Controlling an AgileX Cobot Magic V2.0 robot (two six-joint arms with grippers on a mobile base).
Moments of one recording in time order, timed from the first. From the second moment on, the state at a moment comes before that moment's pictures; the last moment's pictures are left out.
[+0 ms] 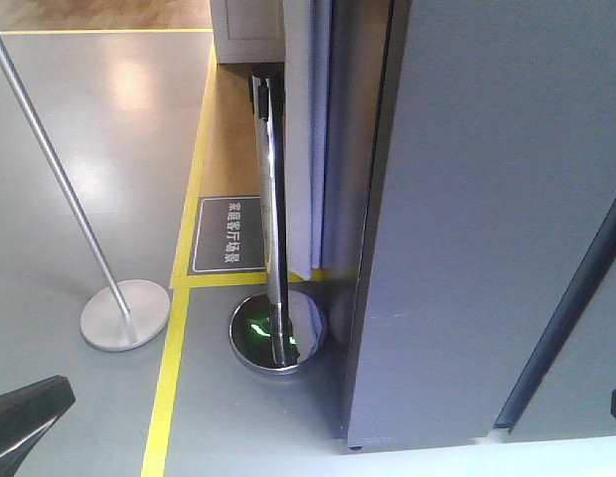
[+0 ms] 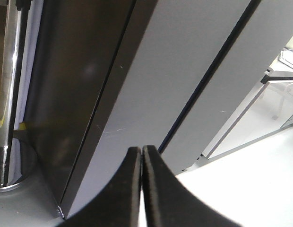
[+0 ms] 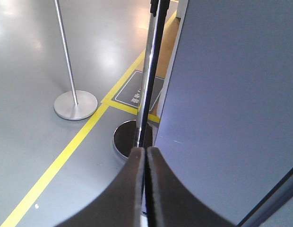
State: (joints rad) left arm -0.04 0.47 -0.22 1.74 -0.55 -2.14; right arm -0.08 0.27 -0.47 0.60 0.80 -0.73
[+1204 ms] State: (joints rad) left arm -0.04 0.47 -0.14 0.97 -0.50 -1.64; right arm -0.08 0.27 -0.47 0.60 0.80 -0.73
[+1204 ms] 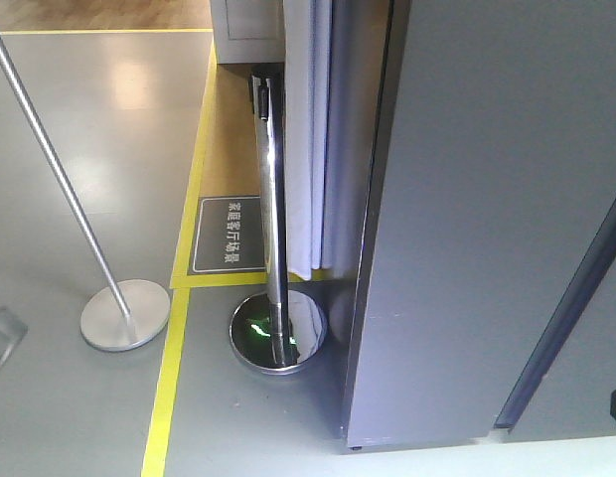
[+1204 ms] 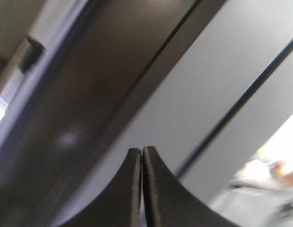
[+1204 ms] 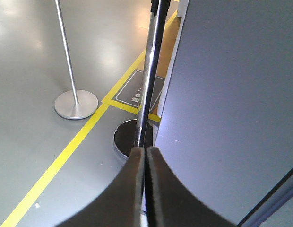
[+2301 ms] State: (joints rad) left arm 0.10 -0.01 0.03 0.34 0.07 -0.37; right arm -0.08 0.27 -0.47 0.60 0.81 -0.73
